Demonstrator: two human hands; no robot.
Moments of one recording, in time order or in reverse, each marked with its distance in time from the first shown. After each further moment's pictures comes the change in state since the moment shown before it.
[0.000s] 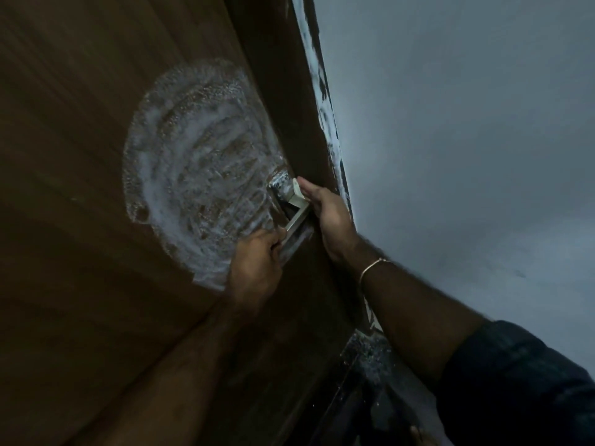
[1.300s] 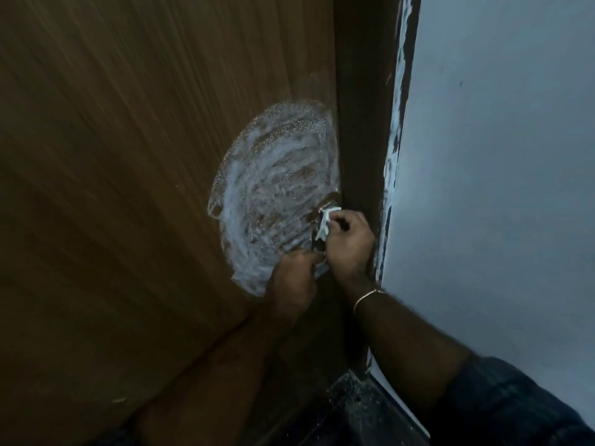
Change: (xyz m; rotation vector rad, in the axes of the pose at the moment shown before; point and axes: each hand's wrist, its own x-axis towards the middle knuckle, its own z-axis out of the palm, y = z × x) left_hand 0.001 0.007 0.002 -0.068 0.034 -0.099; right_hand -0.001 0.000 0.045 -0.608 0.380 -0.525
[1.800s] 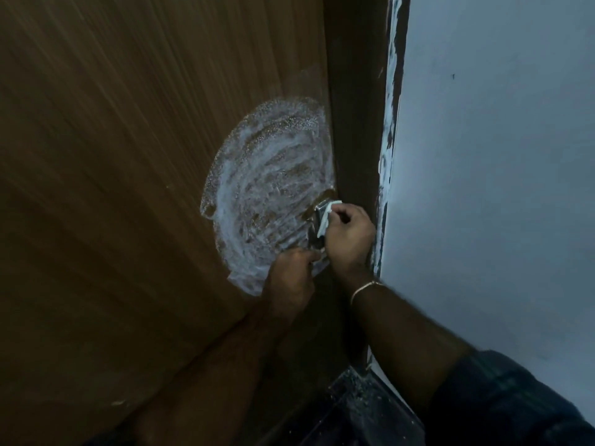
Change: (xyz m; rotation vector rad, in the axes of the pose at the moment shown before) left_hand 0.002 -0.001 0.001 0.044 0.004 0.024; right_hand 0.002 0.000 0.000 -0.007 0.036 0.007
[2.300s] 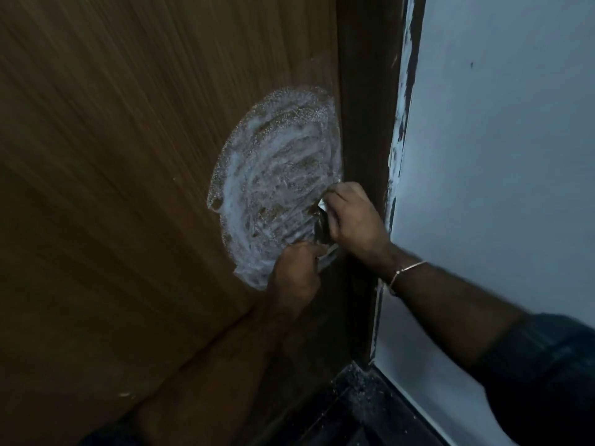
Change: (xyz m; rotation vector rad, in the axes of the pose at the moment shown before) left_hand 0.002 -0.001 -0.001 -0.003 -0.023 -0.010; right_hand 0.037 -0.001 -0.023 -0.482 -0.499 -0.807
